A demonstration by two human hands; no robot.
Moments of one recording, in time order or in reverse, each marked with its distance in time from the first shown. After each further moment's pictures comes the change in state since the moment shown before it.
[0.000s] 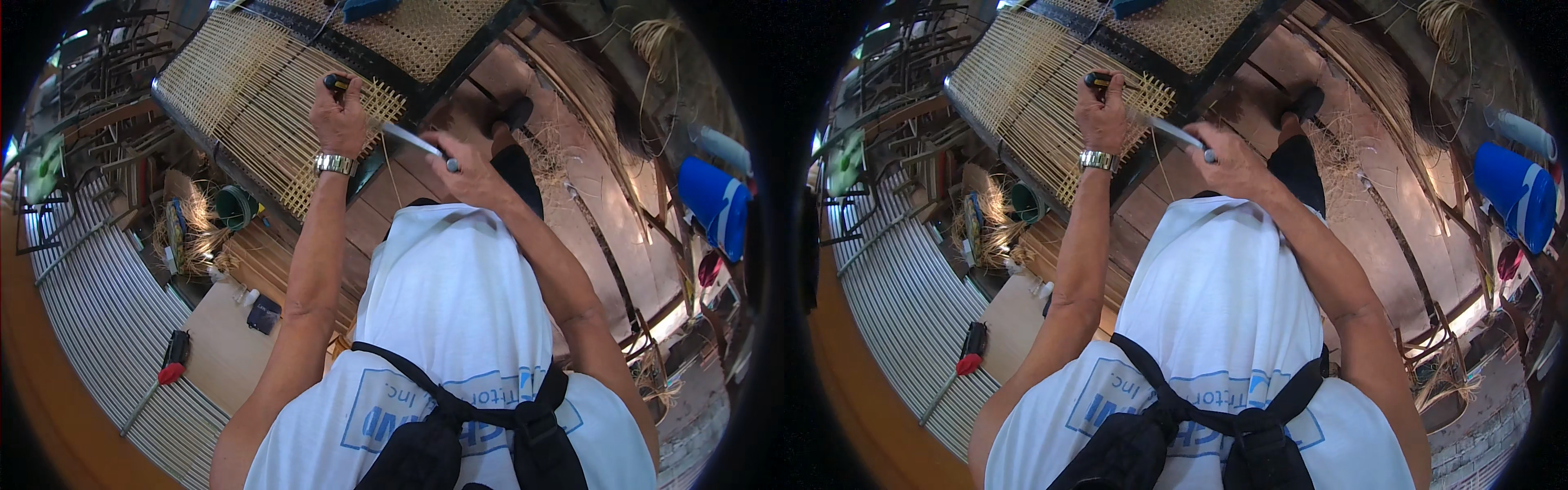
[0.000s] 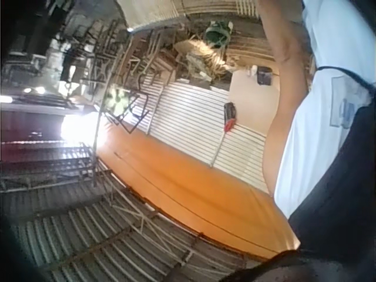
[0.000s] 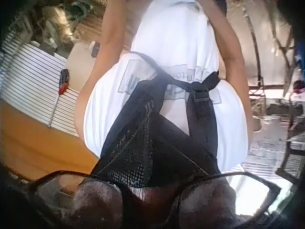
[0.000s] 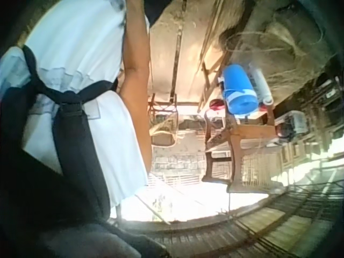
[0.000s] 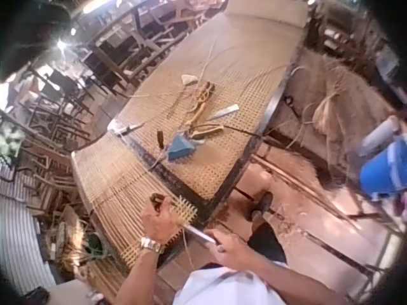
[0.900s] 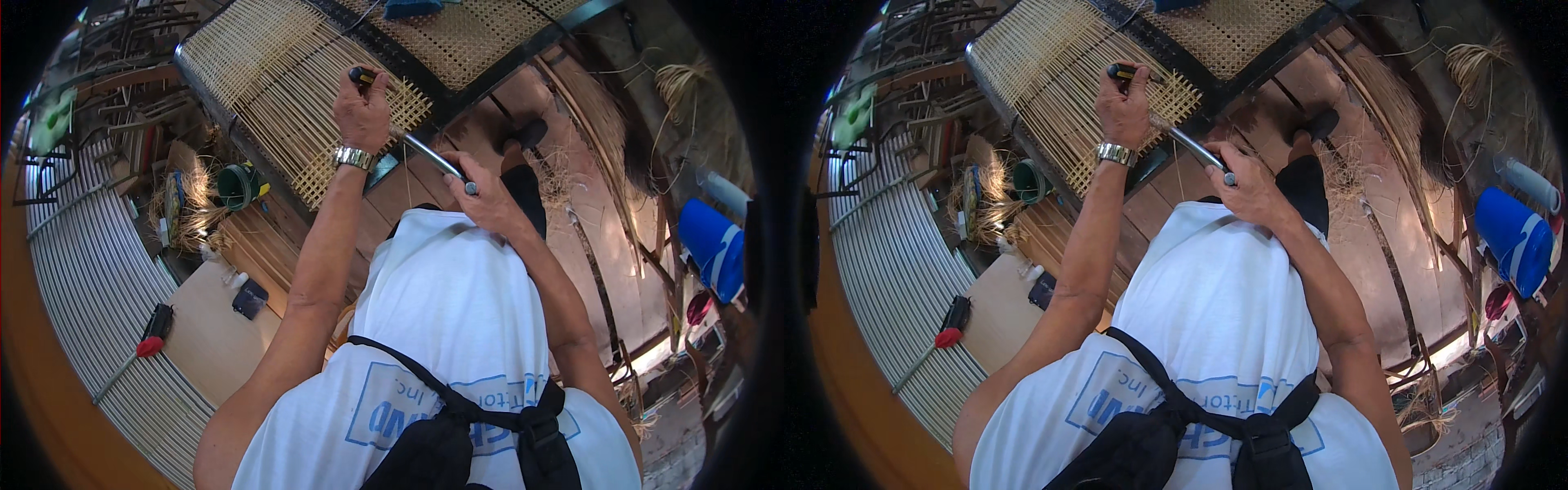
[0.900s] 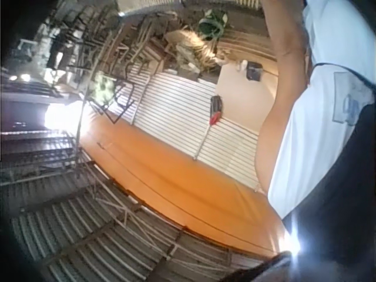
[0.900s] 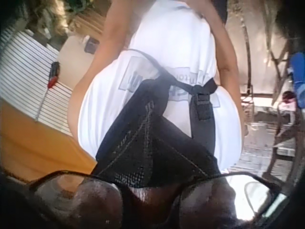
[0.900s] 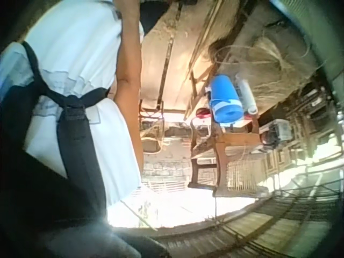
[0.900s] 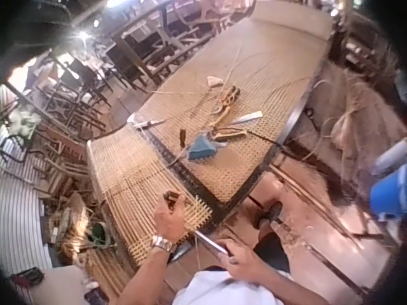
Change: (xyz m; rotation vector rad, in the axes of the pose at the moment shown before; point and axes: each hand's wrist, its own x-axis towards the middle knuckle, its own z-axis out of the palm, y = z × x) left_hand -0.003 0.000 -0.002 -0.102 0.078 0.003; right_hand -0.013 0.002 0.005 -0.020 -0.039 -0.048
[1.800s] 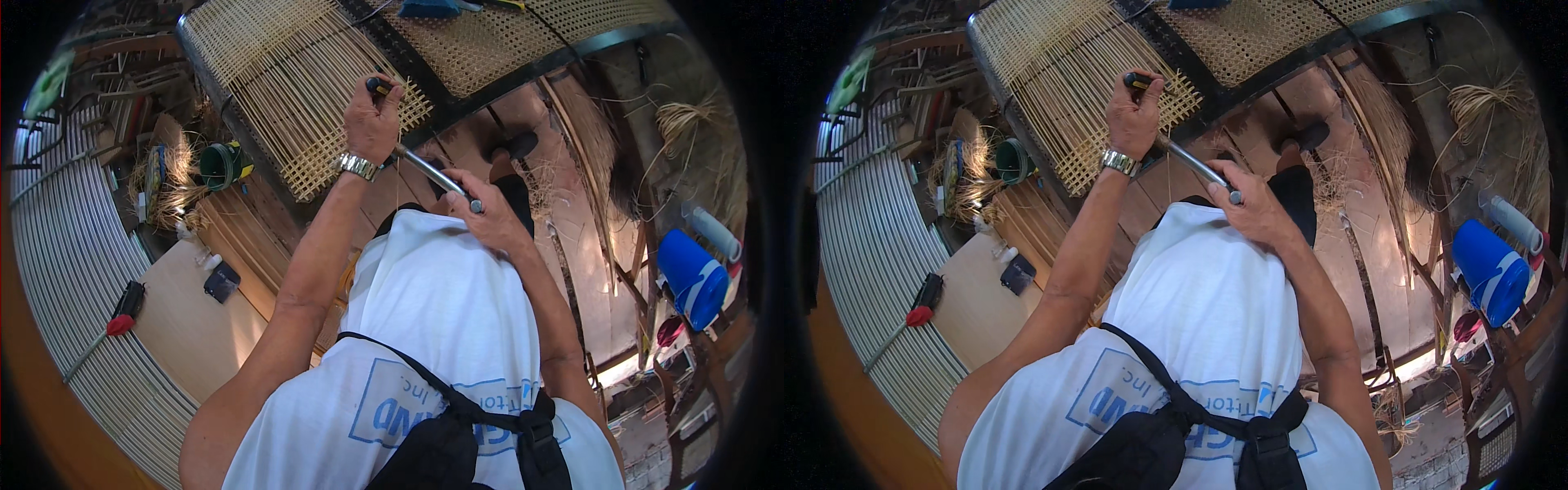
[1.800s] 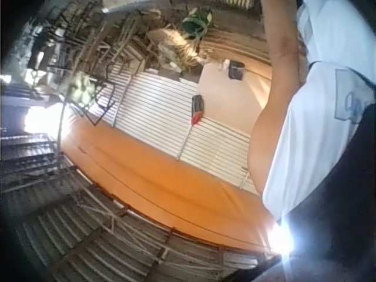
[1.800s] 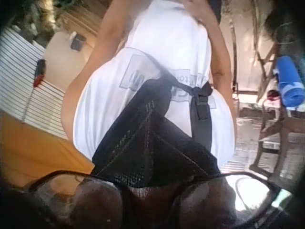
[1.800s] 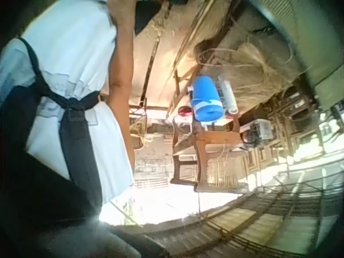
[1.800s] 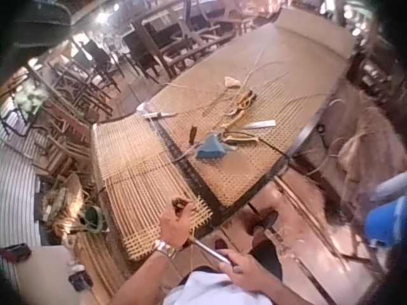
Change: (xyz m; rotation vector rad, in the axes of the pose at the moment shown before) left_hand -0.024 0.010 0.001 -0.011 -0.042 -0.121; right_hand -0.013 -0.011 -0.023 -0.021 -0.140 0.048
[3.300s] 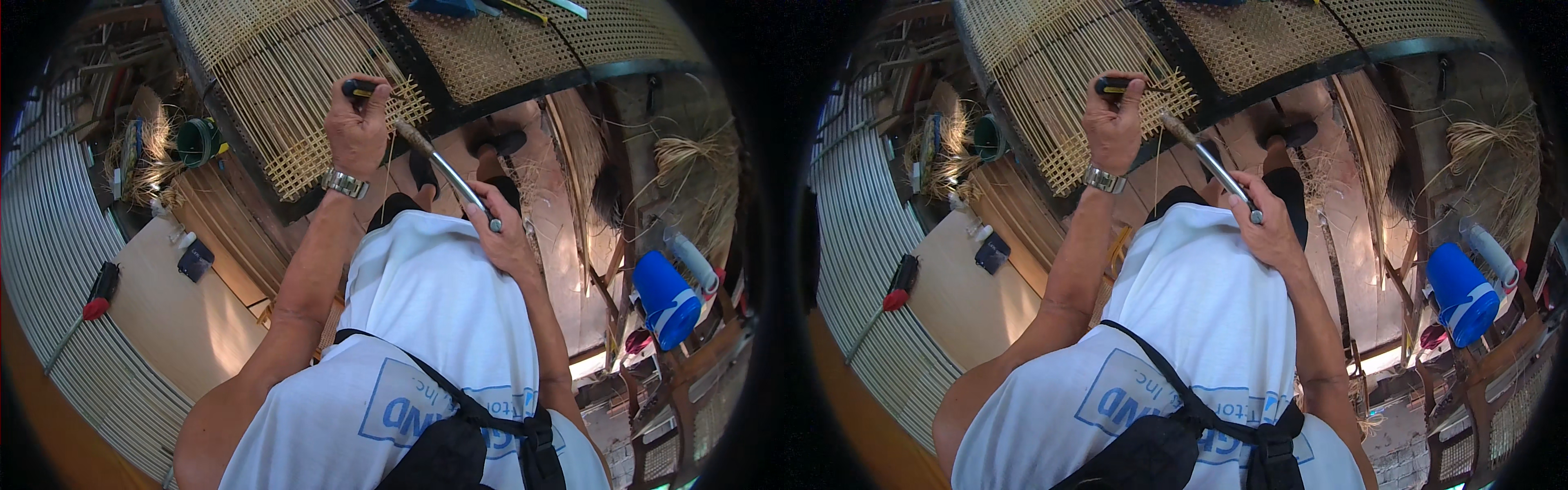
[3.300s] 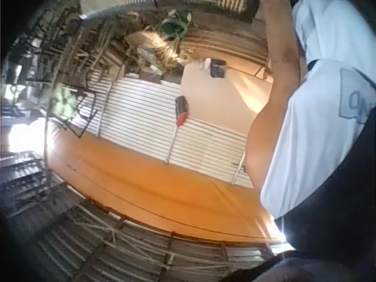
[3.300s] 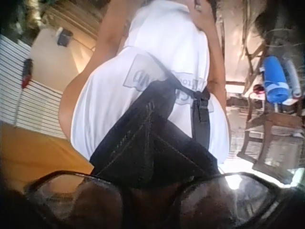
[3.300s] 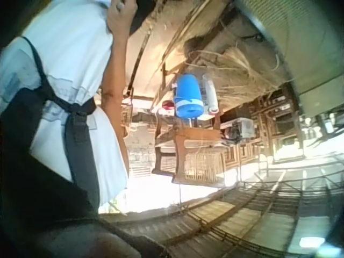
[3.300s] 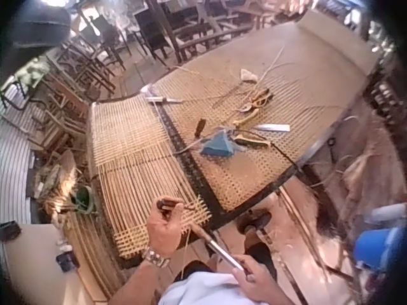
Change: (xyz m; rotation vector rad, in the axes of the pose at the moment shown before) left_hand -0.001 -0.004 0.000 -0.274 0.190 -0.077; right_hand -0.011 0.004 -0.024 0.072 0.107 0.140
